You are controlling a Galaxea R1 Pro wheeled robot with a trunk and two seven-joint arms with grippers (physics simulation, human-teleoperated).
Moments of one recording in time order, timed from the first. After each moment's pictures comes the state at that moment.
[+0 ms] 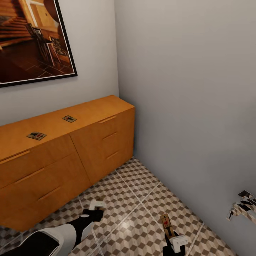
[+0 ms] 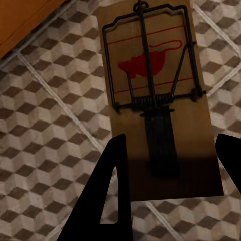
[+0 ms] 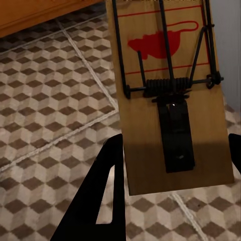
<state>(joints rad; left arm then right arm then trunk) -0.78 -0.10 -0.35 0.07 0.29 -0.10 0.12 -0.40 0.01 0.06 -0.02 0.07 -0.82 0.04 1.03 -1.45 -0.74</state>
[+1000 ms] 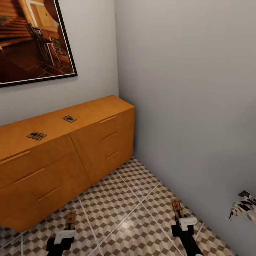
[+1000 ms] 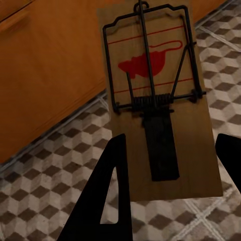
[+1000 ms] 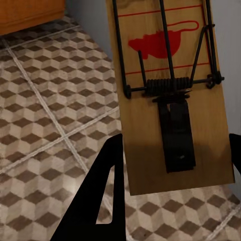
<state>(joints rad) -0.49 0.10 -0.35 0.08 0.30 -0.79 0.12 -0.40 -0.07 0.06 -0.28 0.04 -0.60 -0.04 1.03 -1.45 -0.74</state>
